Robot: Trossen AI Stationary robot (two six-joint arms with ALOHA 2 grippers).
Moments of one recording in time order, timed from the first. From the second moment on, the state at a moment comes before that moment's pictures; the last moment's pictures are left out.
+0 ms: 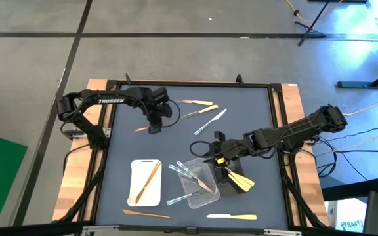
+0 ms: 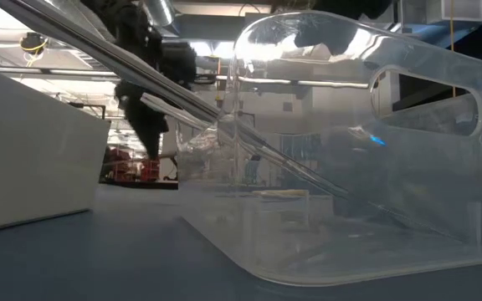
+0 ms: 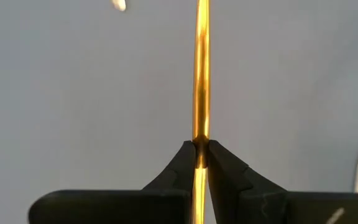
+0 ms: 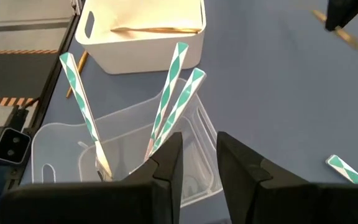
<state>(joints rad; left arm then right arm) 0.45 1.56 1.01 -0.76 0.23 0.24 0.31 1.45 1.09 -0.33 0.12 0.25</state>
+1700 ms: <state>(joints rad) -0.59 1.18 0.99 -0.78 -0.55 -1.27 0.31 1.30 1.09 -0.47 0.24 0.11</state>
